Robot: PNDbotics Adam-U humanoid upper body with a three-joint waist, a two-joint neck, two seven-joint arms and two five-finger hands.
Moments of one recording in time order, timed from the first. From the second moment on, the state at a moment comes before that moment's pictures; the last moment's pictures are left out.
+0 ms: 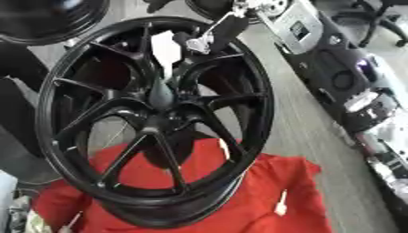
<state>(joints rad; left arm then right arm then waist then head) -0.31 0.36 0.11 -1.68 0.33 0.07 0.28 -0.87 -0.65 0.28 -1.40 0.06 -0.46 0.72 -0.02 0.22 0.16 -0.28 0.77</state>
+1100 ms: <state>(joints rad) -0.31 0.36 0.11 -1.68 0.33 0.07 0.28 -0.87 -0.64 0.29 -1.34 0.11 -0.49 0.69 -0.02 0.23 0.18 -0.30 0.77</state>
